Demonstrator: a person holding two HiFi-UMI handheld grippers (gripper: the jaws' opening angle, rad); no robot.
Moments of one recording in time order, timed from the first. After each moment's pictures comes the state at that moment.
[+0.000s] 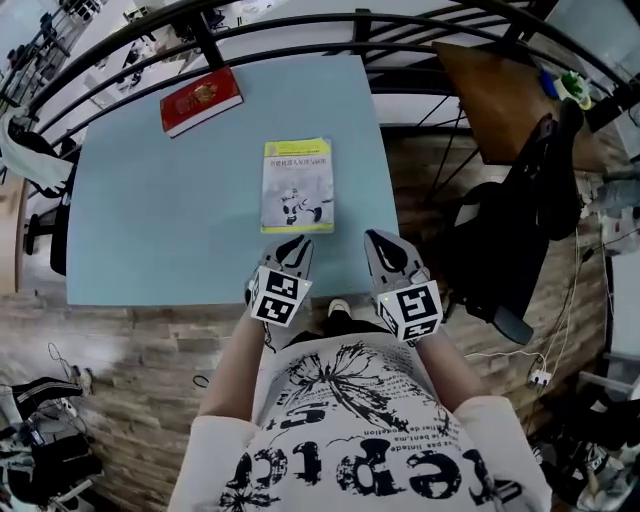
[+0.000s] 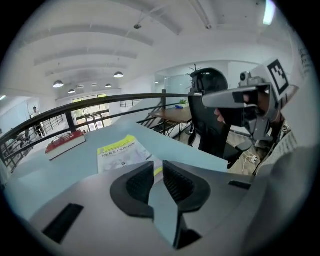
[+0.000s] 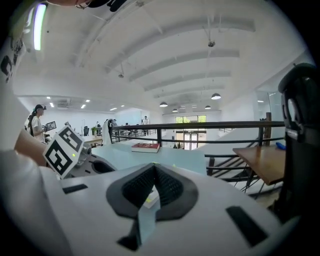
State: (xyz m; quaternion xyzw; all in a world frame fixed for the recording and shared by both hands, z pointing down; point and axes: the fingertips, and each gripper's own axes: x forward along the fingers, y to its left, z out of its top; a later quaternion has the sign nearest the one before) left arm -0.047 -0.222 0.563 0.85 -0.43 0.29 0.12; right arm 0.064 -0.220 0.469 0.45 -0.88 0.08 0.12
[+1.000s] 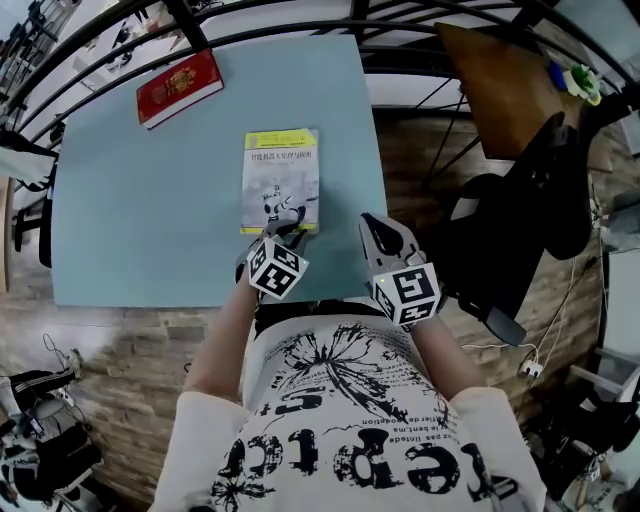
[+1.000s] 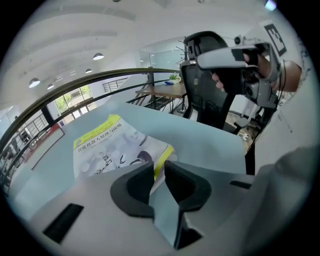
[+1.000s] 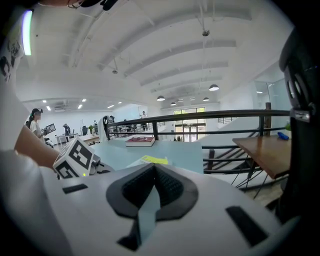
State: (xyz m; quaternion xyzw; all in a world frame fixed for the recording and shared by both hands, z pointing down) left arm -0.024 -0.278 0.649 0.83 -0.35 0.41 0.13; right arm 0.087 -0.288 0.508 0.45 -0.87 0.12 0.14
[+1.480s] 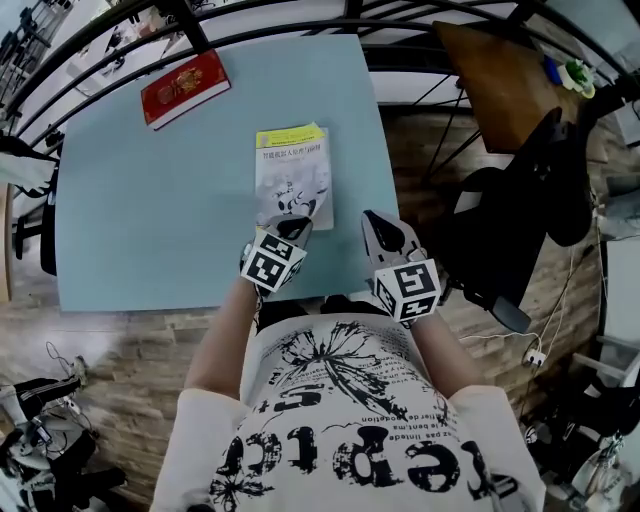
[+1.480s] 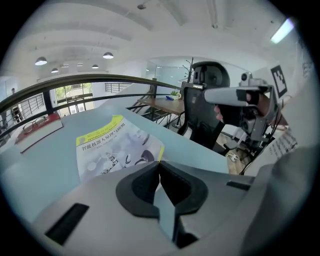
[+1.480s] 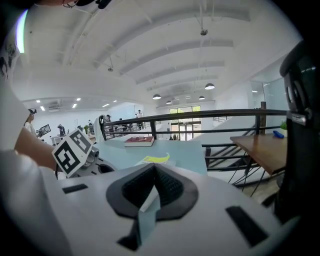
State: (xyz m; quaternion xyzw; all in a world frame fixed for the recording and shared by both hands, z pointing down) left arm -0.045 -0.278 0.604 0.87 -0.33 0.32 0.20; right arm 0.055 -0.278 0.496 0.47 -0.86 0.13 0.14
